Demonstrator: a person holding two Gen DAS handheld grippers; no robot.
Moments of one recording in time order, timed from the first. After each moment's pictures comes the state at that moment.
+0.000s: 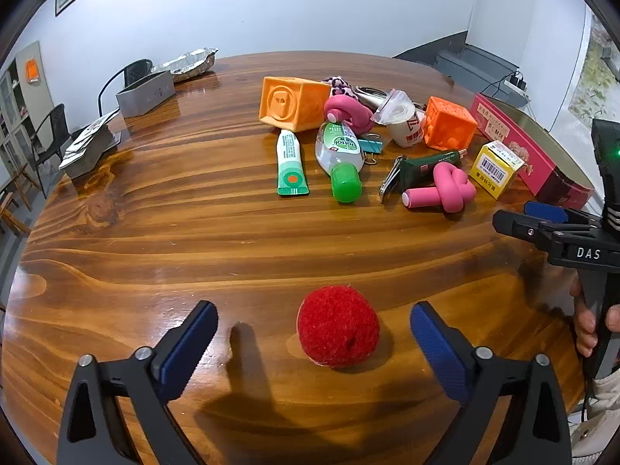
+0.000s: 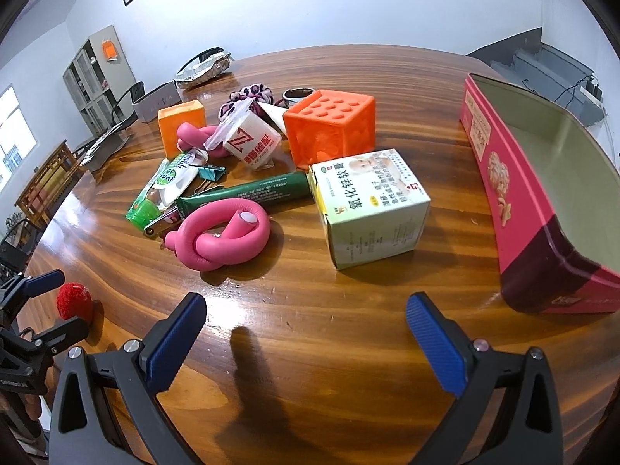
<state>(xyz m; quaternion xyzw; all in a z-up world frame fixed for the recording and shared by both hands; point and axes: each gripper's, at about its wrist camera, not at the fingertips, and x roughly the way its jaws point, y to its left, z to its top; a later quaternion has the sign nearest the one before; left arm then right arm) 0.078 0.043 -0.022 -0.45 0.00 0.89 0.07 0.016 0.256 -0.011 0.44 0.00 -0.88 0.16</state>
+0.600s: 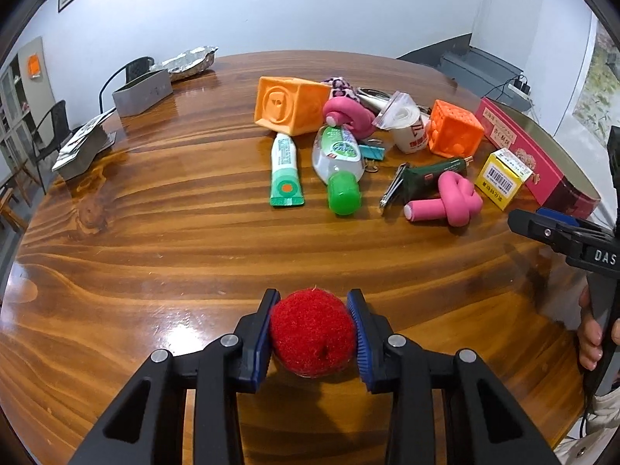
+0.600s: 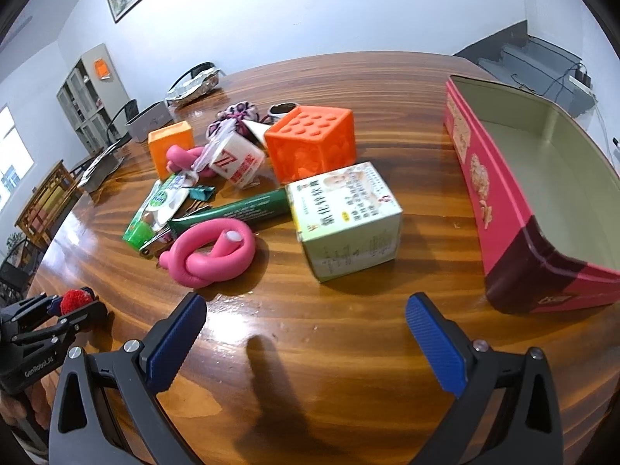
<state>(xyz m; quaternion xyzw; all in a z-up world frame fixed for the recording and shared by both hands) 0.065 0.051 -0.021 -0.45 -0.01 0.89 0.07 0.012 0.270 -0.006 0.43 -0.04 -0.89 0.14</state>
